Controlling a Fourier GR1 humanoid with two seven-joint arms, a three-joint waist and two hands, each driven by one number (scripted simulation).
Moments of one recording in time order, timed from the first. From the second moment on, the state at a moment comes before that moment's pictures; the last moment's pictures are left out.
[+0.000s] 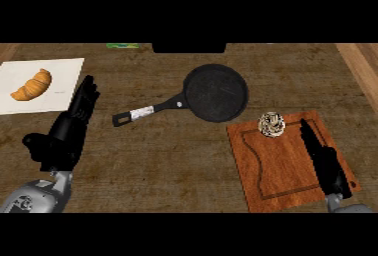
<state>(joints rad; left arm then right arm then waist) -0.18 0.40 -0.26 -1.65 0.15 0.35 0.13 -0.03 -0.44 0.28 -1.34 -0.16 -0.25 0.02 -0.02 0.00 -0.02</state>
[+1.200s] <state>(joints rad) -0.18 0.36 -0.13 -1.57 0.31 0.26 0.17 -0.65 -0.92 0.26 -1.25 0.15 0.42 -0.56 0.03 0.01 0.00</state>
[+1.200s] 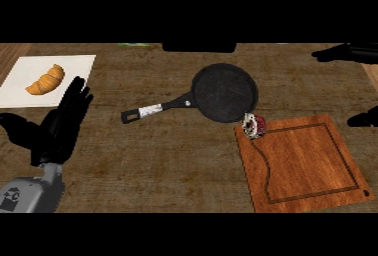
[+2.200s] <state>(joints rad) -0.15 0.34 -0.10 -1.57 0.29 0.23 0.16 -0.88 -0.81 0.66 -1.31 0.69 0.70 -0.32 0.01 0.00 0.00</state>
